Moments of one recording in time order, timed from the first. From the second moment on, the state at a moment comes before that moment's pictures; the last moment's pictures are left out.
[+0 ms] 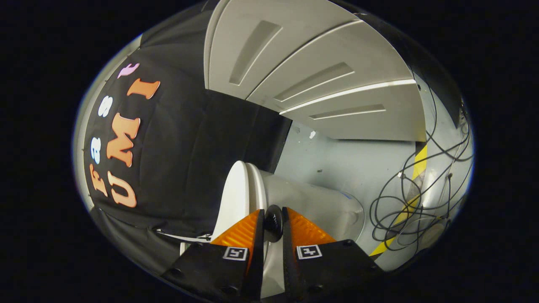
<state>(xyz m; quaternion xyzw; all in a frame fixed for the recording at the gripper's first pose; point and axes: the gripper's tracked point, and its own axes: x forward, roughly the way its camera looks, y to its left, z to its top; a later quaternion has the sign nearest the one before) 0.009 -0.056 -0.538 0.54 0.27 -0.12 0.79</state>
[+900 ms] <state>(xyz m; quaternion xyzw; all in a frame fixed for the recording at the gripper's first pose) 0.036 -0.021 -0.401 0.48 0.22 -0.08 0.85</state>
